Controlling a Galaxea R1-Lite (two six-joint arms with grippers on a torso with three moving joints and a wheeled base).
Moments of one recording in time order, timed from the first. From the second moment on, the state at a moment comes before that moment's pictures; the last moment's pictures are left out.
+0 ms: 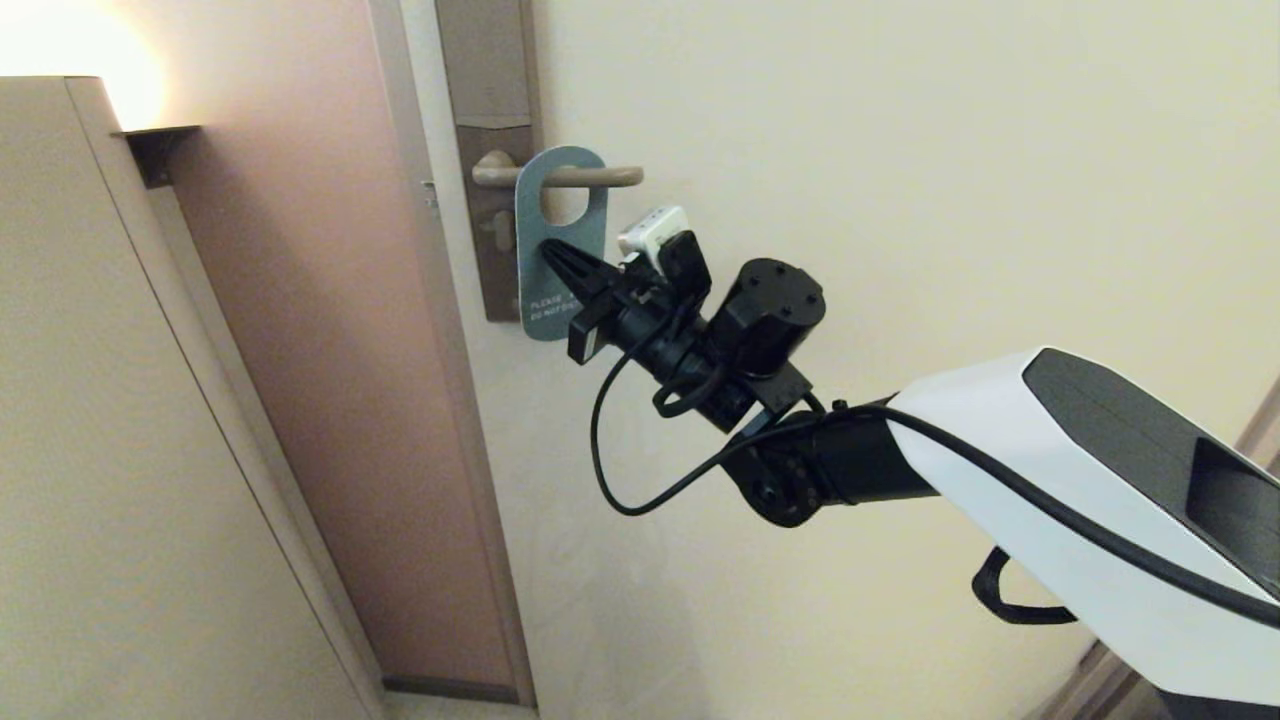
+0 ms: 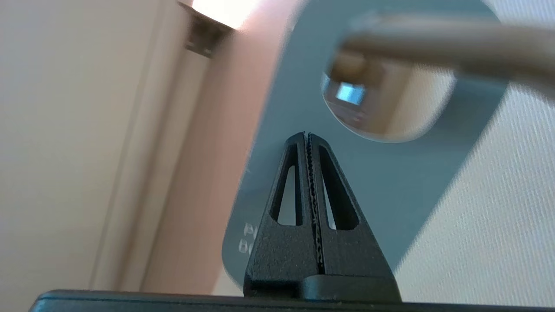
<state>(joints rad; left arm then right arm) 0.01 0.00 -0.04 0.09 -0.01 0.10 0.70 2.39 -1.63 -1.22 0.24 -0.18</state>
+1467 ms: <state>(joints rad) 0.01 0.00 -0.04 0.09 -0.01 0.10 0.75 2.46 -1.75 -1.17 0.17 -0.22</state>
